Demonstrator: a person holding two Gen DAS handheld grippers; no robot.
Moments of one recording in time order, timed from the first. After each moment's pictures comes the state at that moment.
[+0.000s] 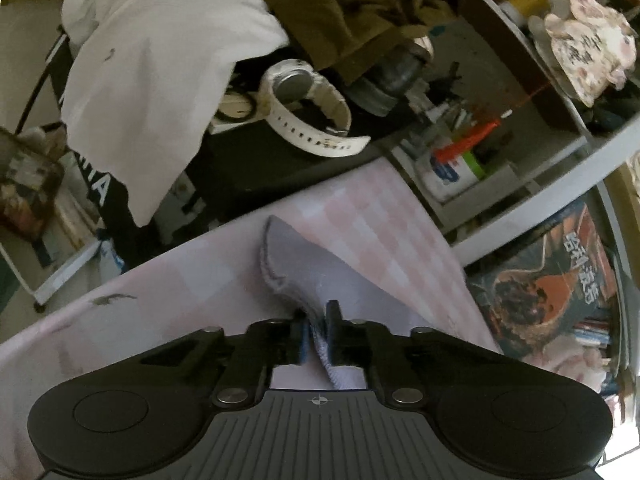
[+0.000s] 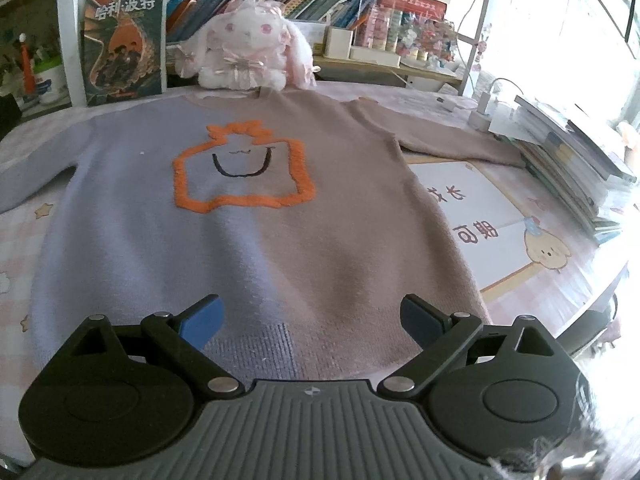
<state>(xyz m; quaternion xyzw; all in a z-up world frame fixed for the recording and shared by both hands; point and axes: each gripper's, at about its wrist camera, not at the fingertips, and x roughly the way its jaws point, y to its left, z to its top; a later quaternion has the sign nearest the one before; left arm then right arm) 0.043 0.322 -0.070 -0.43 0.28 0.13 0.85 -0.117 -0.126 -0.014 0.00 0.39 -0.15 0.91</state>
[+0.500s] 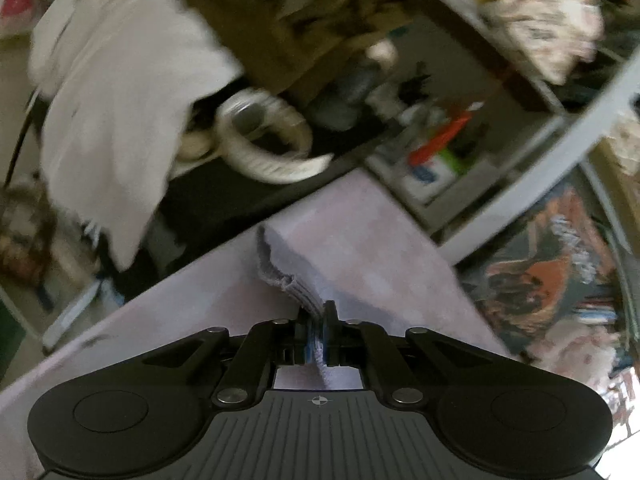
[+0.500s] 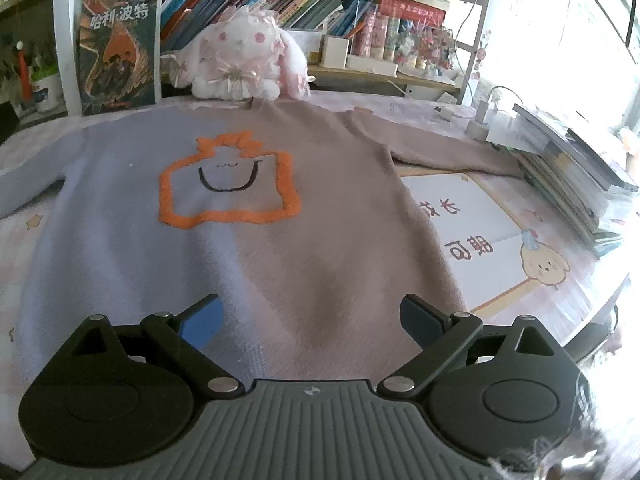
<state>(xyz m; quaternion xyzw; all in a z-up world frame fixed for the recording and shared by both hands) 0.051 0.301 -0.033 -0.35 0.26 0.10 0.89 -0.112 -0.146 -0.013 0.00 0.37 -0.14 0.92</state>
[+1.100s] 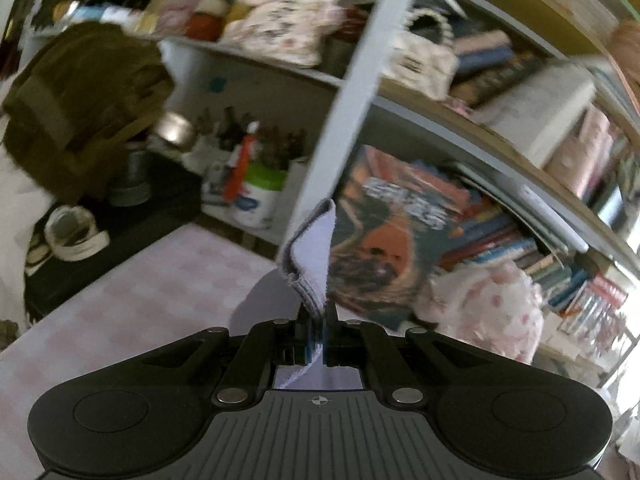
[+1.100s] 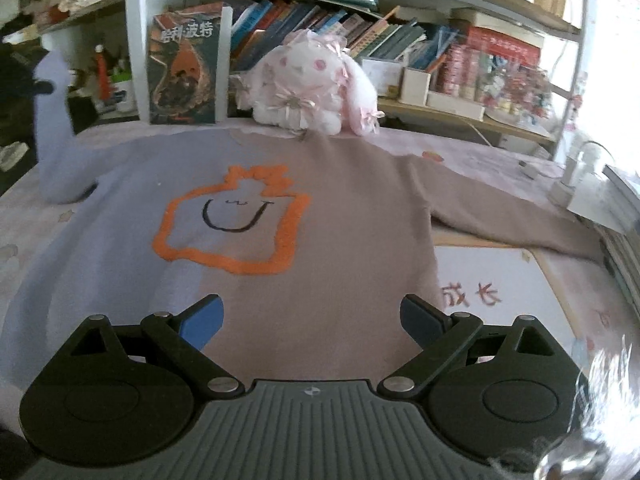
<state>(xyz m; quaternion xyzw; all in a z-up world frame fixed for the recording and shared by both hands) 0.054 0.102 0.064 -0.19 0.20 0.05 0.96 -0.073 -0.250 -0.012 -0.03 0.34 0.06 0.94</state>
